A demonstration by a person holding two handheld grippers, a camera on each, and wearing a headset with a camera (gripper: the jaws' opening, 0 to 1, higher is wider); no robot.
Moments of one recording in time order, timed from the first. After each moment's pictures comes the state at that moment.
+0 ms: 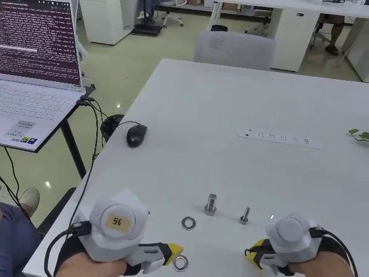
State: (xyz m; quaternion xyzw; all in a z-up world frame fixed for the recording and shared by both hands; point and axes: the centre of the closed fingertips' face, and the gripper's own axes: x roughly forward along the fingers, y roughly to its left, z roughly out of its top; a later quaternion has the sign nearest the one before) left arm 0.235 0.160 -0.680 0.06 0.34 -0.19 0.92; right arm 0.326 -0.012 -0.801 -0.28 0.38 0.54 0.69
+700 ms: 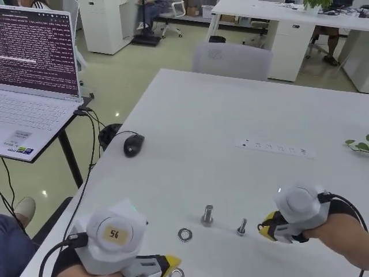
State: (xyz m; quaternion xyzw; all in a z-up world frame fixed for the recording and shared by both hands) left arm 0.237 0.156 -0.677 0.06 0.34 -0.19 0.92; right arm 0.400 -0.007 -0.752 -0.37 0.33 0.57 0.66
